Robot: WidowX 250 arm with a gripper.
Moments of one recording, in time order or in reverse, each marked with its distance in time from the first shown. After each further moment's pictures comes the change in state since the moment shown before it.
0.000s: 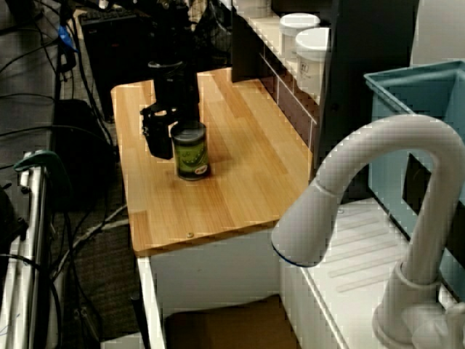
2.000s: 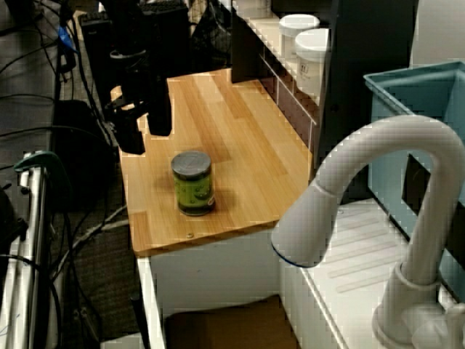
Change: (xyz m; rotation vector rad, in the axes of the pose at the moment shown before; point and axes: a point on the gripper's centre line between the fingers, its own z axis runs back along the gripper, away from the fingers) arm -0.008 -0.039 0.024 0.082 0.002 0.044
